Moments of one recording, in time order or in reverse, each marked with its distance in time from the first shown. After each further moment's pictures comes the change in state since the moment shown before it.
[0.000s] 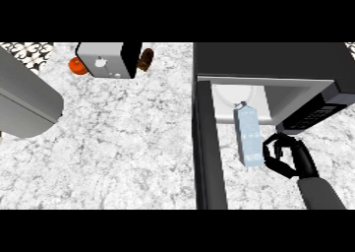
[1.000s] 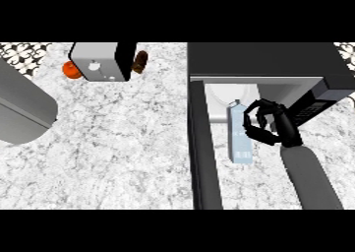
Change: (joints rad) left arm -0.002 0.002 0.099 0.048 0.086 -0.051 0.008; right arm -0.084 0.080 0.106 -0.339 -0.031 0.088 0.222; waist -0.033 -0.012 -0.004
